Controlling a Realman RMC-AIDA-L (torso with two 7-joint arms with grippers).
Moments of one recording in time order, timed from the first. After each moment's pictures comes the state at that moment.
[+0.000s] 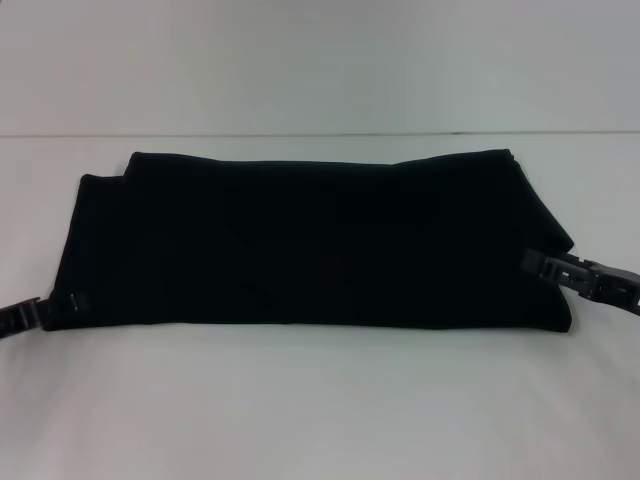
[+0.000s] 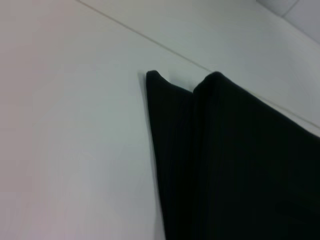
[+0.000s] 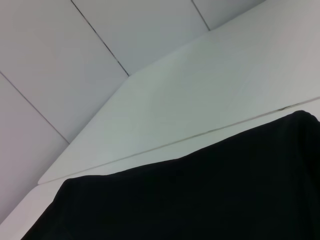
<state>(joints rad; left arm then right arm) -0.43 -2.09 0.32 0.74 2.34 1.20 -2.03 0.48 1.99 -0.65 -0.31 -1.72 -1.18 1.54</state>
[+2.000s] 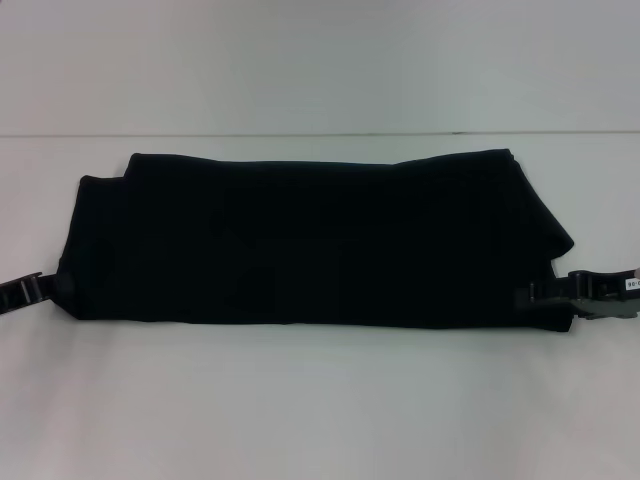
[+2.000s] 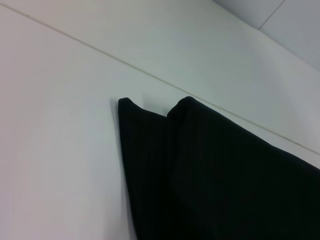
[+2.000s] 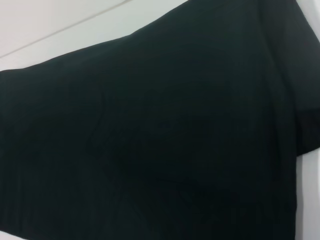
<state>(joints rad) -0.45 -2.08 0.32 0.77 2.31 1.24 -2.03 0.68 1.95 -0.71 -0.55 -2.40 -1.26 2.41</state>
